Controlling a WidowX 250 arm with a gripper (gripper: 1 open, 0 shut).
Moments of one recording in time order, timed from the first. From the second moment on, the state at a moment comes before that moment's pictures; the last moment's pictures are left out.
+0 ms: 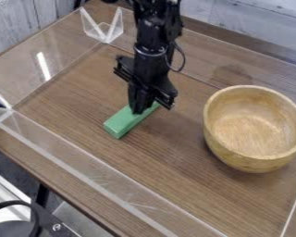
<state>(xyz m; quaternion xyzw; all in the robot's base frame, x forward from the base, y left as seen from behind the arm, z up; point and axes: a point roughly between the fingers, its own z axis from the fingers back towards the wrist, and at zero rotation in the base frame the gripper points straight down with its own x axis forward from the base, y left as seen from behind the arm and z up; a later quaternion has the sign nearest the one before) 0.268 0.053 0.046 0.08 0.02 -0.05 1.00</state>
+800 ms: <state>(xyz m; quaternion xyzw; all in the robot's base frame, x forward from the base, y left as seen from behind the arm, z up) 0.276 0.052 0.093 0.05 0.00 -0.03 1.00</state>
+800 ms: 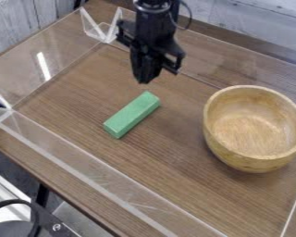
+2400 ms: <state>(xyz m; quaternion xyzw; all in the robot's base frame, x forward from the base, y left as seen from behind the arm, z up) 0.277 0.078 0.022 0.03 0.07 0.03 1.00</state>
